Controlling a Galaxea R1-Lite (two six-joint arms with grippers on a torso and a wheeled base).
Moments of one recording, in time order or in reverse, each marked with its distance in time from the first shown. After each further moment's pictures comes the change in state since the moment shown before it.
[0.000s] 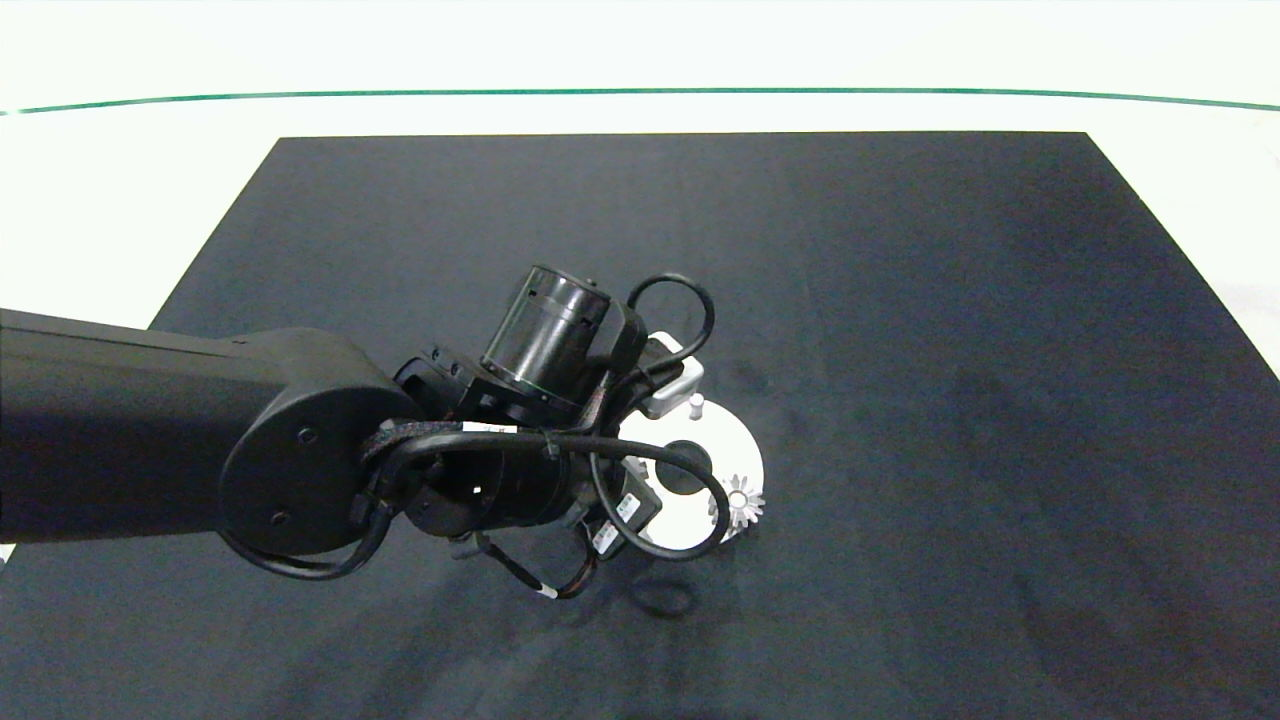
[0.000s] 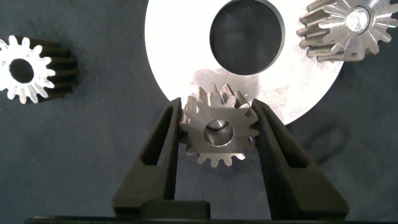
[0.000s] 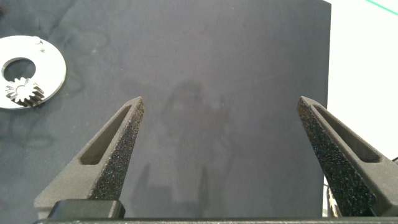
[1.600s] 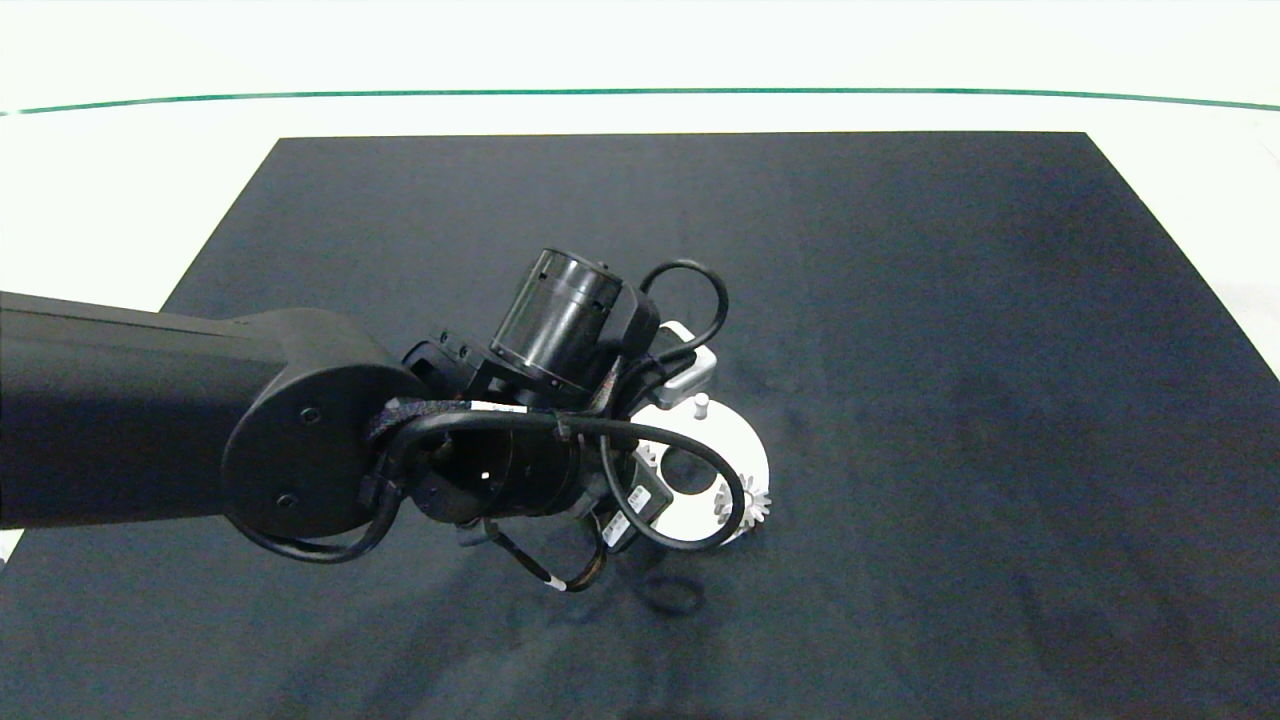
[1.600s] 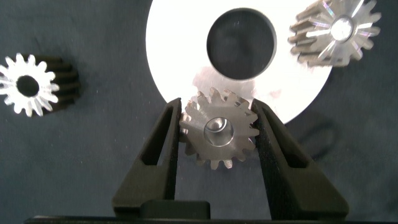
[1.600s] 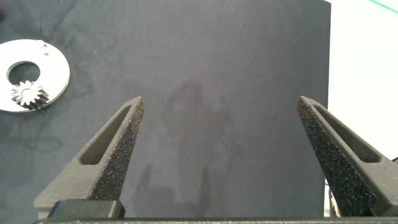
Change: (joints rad) left arm -0.014 0.006 -0.053 0.041 -0.007 0.002; right arm 0.000 0.001 -0.003 0.000 0.000 0.008
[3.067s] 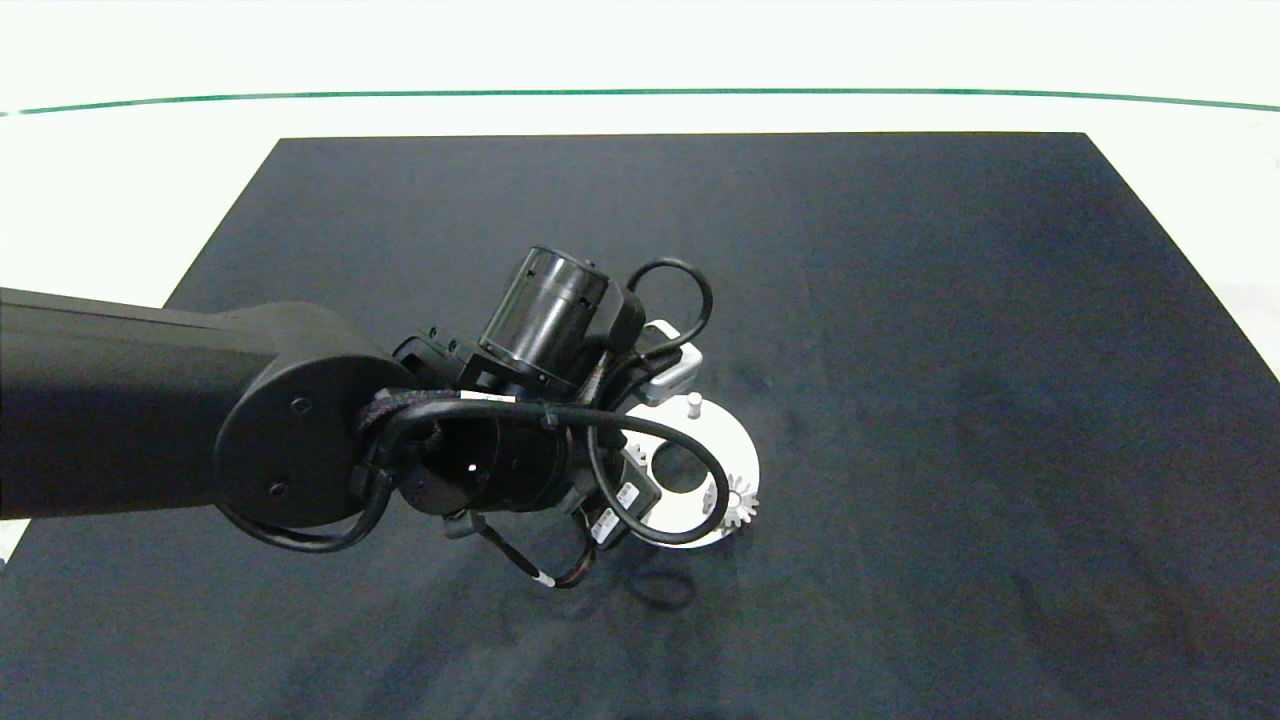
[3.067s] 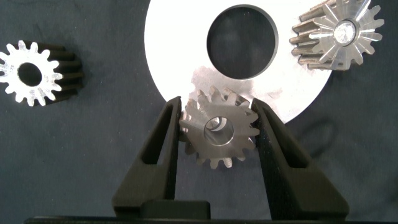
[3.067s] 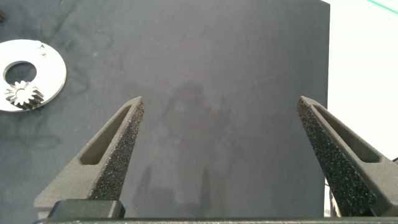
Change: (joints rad) left arm 0.025 0.003 -0.002 0.026 -0.019 -0.008; right arm 0.000 0.000 -0.004 0.000 0.000 0.003
